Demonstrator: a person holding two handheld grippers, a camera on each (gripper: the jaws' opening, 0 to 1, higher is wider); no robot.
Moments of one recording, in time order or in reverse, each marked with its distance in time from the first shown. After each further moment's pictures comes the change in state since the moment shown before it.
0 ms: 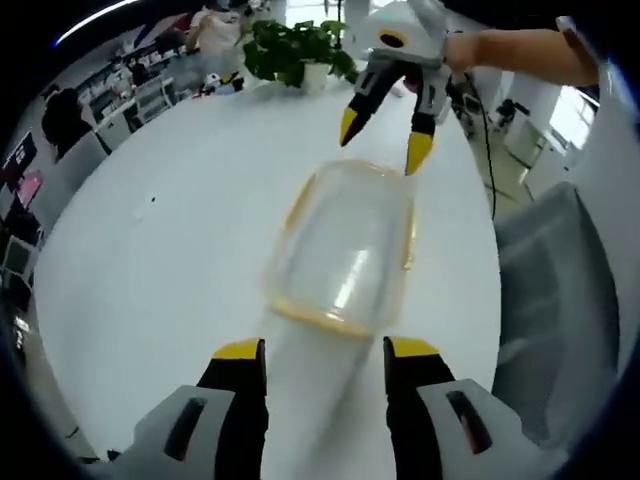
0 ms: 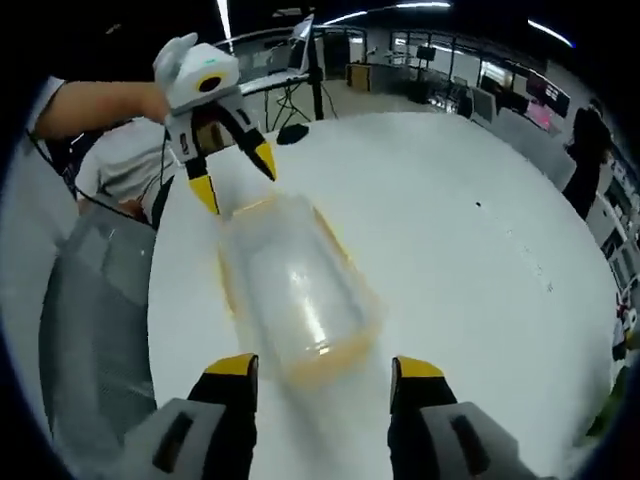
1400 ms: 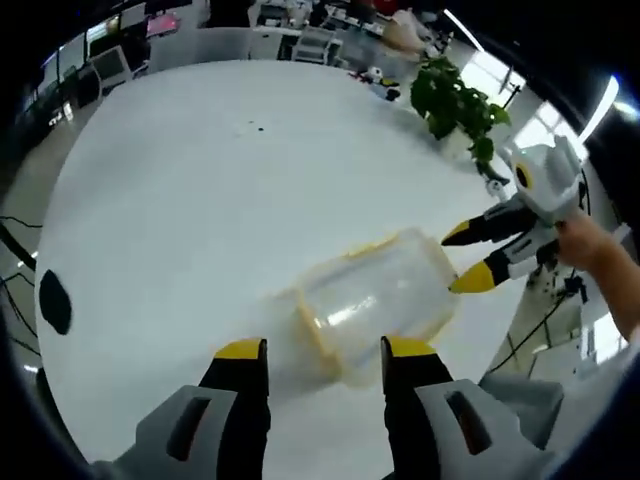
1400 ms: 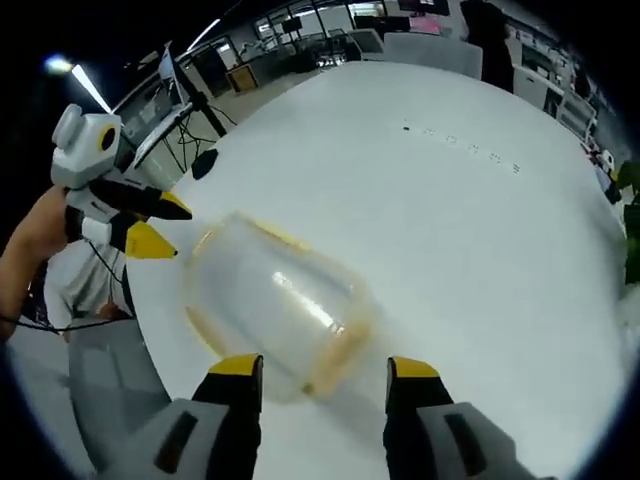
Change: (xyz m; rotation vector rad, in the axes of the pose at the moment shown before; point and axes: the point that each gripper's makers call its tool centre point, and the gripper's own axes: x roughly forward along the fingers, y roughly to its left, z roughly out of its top) left arm -0.005 0.009 0.013 -0.703 -0.044 0.176; right arm 0.013 -0.001 -0.010 0.443 0.054 -0.106
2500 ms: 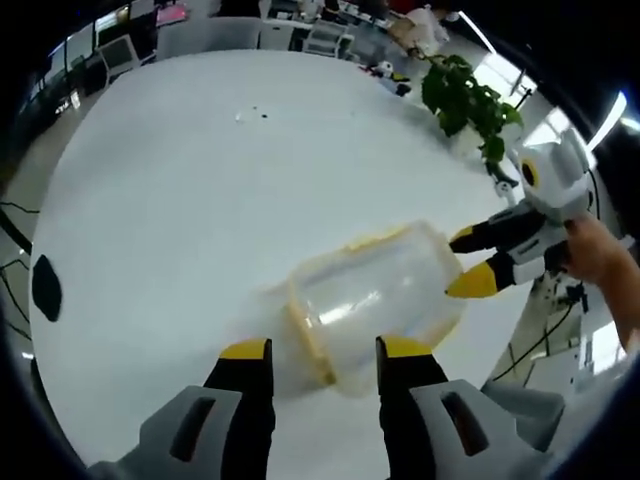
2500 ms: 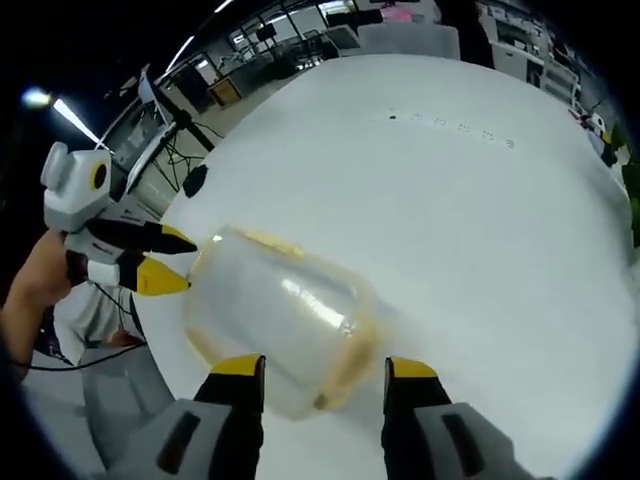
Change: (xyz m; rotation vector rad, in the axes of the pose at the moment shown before) left arm 0.019 -0.005 -0.007 -0.034 0.021 0.007; right arm 0.011 0.005 0.003 0.116 -0.015 0.050
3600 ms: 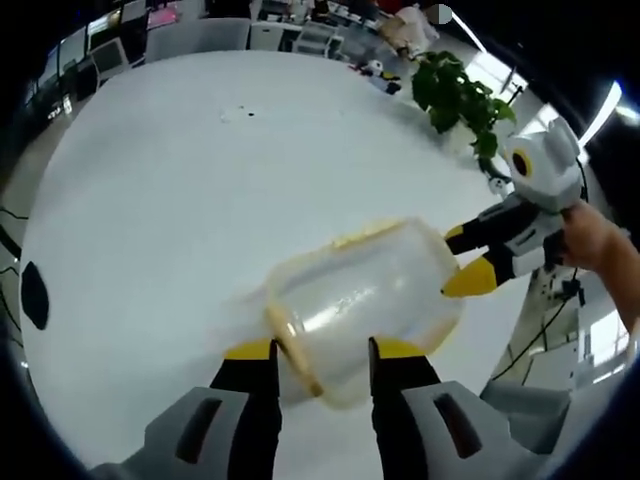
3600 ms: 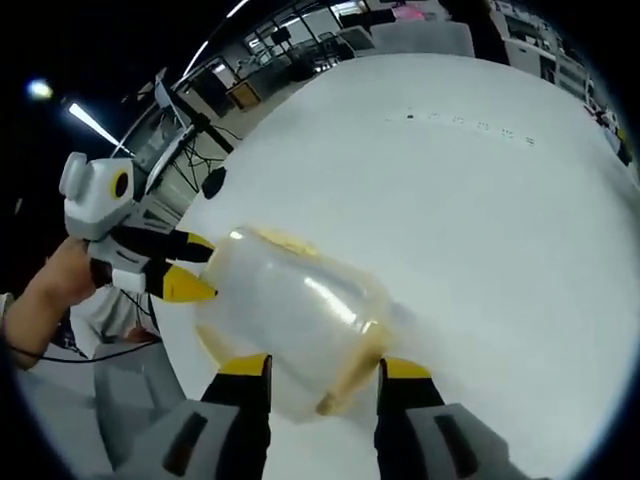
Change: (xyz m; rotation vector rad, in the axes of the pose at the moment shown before) left arm 0.014 -0.006 0.000 0.032 -0.022 -0.025; right arm 0.006 0.006 0.002 -0.023 -0.007 0.100
